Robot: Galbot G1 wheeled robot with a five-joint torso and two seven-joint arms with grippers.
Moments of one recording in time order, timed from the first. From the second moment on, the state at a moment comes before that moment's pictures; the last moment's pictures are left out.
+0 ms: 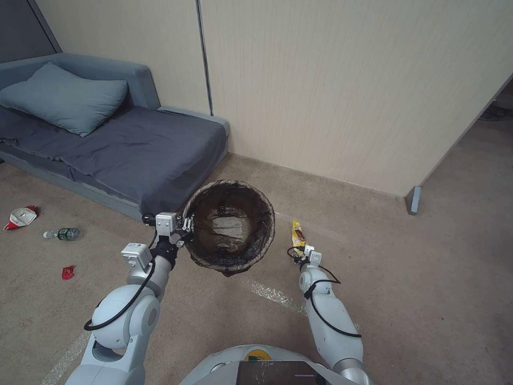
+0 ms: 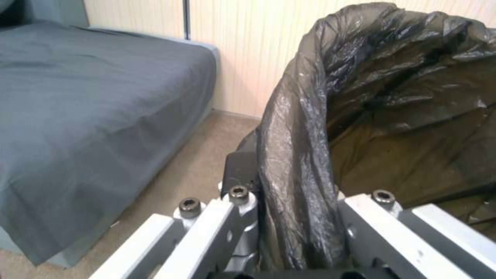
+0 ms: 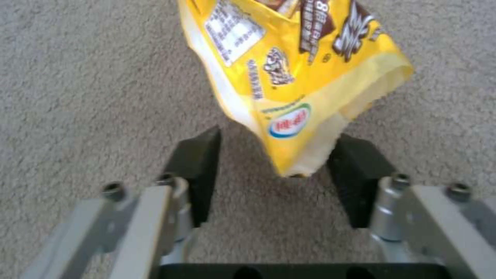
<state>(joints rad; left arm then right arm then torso) 1.51 -1.40 -0.59 -2.34 -0.31 0.47 0.04 -0.96 1.59 0.57 1.02 0.19 -0.25 0.15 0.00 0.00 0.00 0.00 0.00</state>
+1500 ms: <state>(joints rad) 1.51 -1.39 -0.58 -2.34 -0.31 0.46 0.04 -1.29 1.42 0.55 1.72 0.14 -0.26 0.06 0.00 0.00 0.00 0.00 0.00</state>
